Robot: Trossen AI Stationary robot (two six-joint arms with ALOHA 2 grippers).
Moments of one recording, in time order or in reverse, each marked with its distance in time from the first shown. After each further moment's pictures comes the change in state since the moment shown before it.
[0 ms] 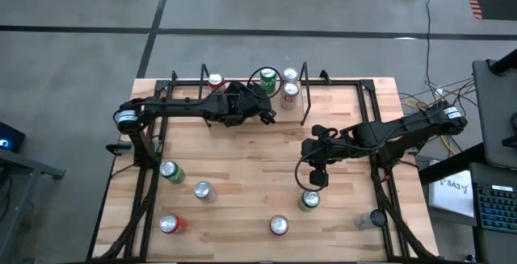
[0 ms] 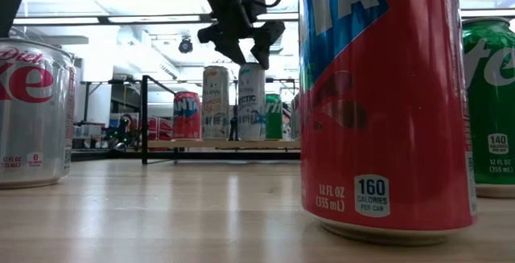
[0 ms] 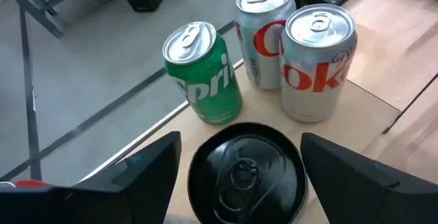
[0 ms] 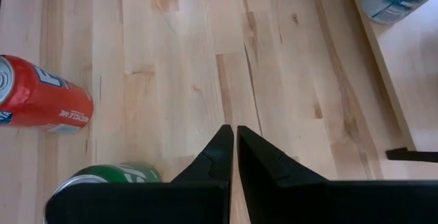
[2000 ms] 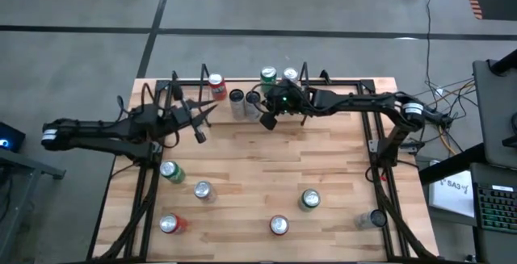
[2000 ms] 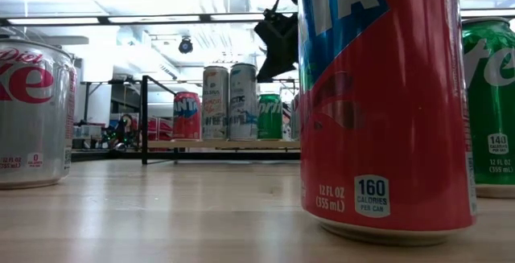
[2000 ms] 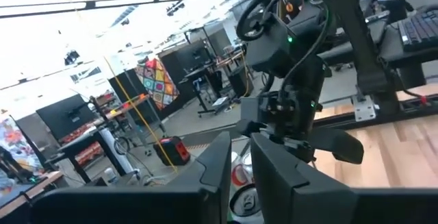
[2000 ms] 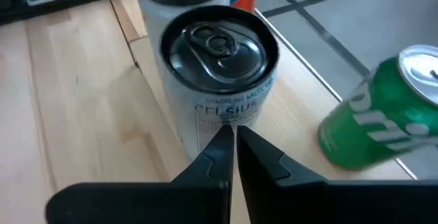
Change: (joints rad) left arm -0.108 -1.067 -0.968 0.880 0.343 0.888; right arm -0.527 0.398 0.127 0.603 0.002 -0.222
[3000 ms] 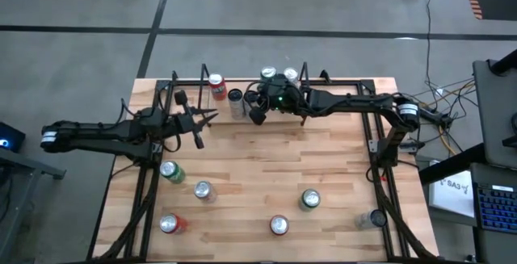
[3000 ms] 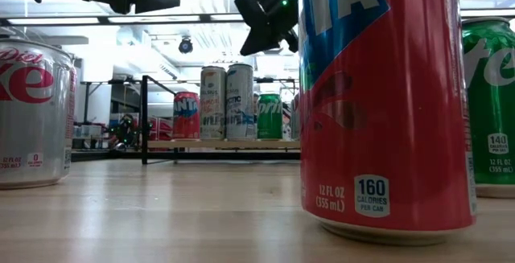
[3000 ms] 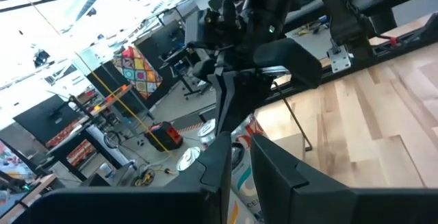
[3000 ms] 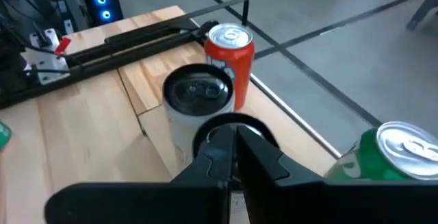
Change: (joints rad) left arm 0.020 -0.039 -0.059 -0.124 0.061 0.069; right arm 0.055 0.038 0.139 0.054 0.132 0.054
